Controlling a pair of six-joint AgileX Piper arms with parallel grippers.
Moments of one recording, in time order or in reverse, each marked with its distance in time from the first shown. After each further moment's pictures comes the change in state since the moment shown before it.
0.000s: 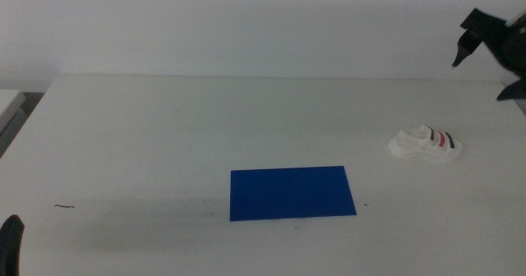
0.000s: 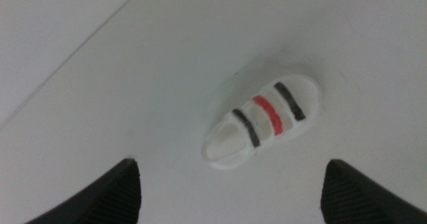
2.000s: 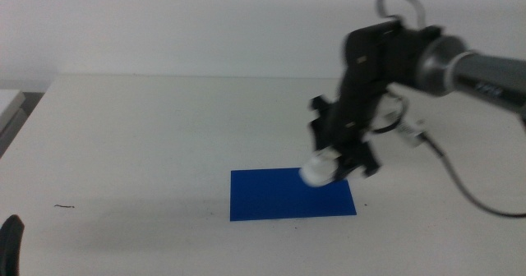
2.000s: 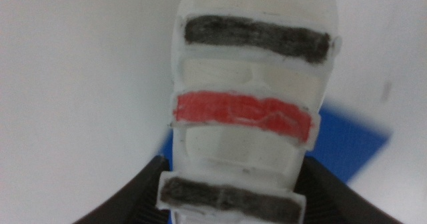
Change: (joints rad) left arm 0.000 0.000 0.000 0.000 0.000 0.000; right arm 0.448 0.415 -0.190 0.040 0.149 0.750
